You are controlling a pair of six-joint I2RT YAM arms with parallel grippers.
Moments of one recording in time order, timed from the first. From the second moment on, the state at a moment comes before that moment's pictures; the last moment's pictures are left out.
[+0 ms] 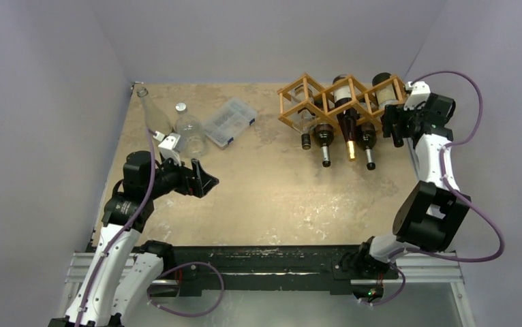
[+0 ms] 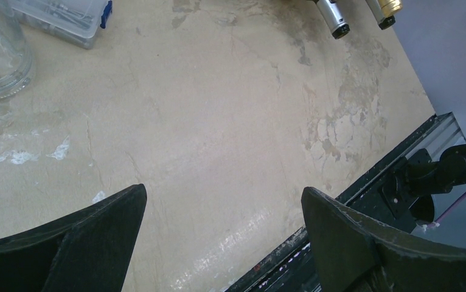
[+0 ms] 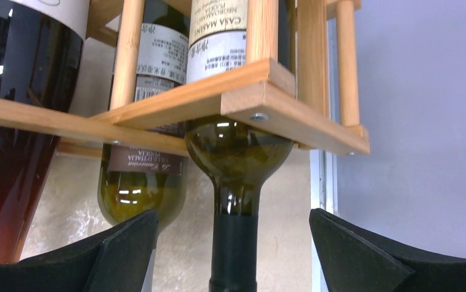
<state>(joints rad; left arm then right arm) -0.18 0.67 0.75 -0.56 0.50 -0.25 -0.40 1.51 1.25 -0.40 -0.25 -0.33</state>
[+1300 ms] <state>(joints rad) -0.13 0.70 0.75 -0.56 0.50 -0.25 -0.41 1.65 1.24 -0.27 -0.33 -0.39</state>
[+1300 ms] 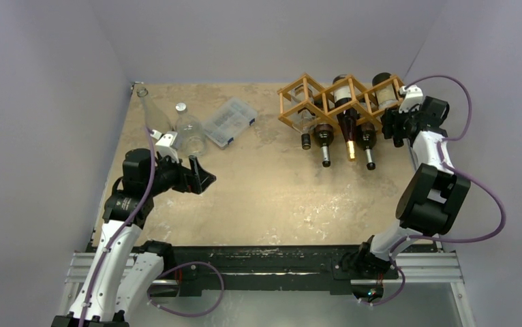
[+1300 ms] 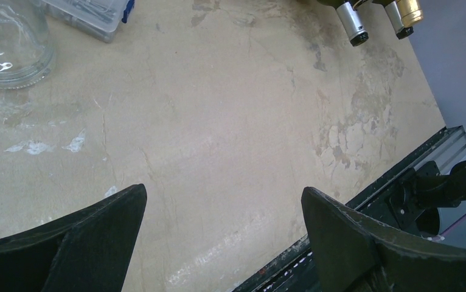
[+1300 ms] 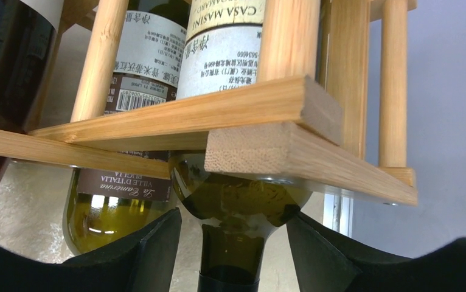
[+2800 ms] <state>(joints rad) -0.12 0.70 0.75 -0.56 0.50 -0.25 -0.45 1.61 1.15 -0.22 -0.38 -0.33</state>
